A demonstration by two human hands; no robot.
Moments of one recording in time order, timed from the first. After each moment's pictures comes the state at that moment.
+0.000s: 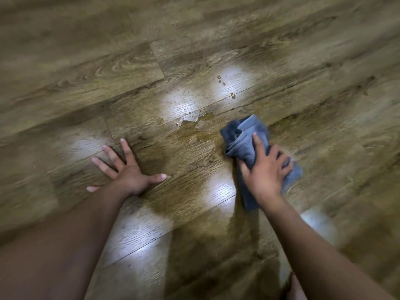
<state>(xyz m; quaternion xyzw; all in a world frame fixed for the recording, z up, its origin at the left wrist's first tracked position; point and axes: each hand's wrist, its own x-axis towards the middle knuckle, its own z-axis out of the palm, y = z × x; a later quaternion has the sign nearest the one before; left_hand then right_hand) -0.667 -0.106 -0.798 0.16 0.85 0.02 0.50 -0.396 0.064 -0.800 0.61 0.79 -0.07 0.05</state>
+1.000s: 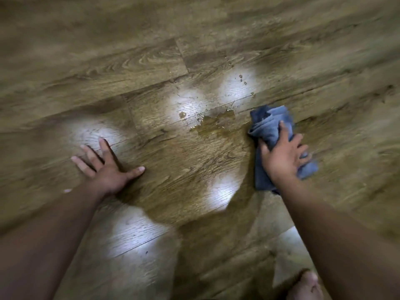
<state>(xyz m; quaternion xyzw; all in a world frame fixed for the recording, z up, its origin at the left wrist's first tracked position) -0.717 -0.185 -0.796 0.14 0.88 0.04 0.46 -0.426 0.094 -0.807 0.68 0.72 -0.08 0.04</state>
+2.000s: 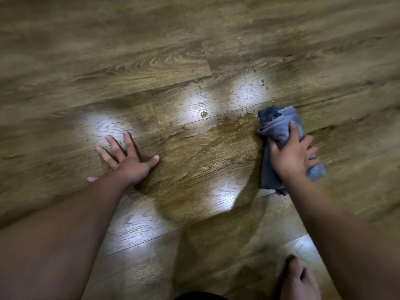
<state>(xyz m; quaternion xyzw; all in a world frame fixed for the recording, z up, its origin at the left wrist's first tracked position) -0.733 -0.193 -0.824 0.11 0.89 0.07 0.44 -0.454 0.088 -0.805 0.68 0.73 -0.10 0.03</state>
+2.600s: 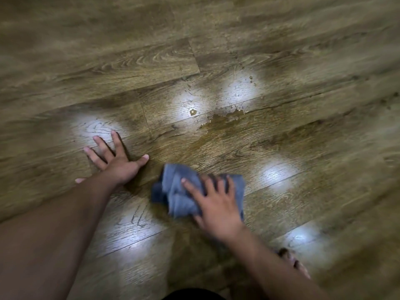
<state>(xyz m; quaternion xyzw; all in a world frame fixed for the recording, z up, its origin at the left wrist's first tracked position) -0.726 -0.188 -0.815 0.12 0.88 0.06 0.45 -0.458 -0.096 -0.795 0.25 0.96 -0.10 0.10</state>
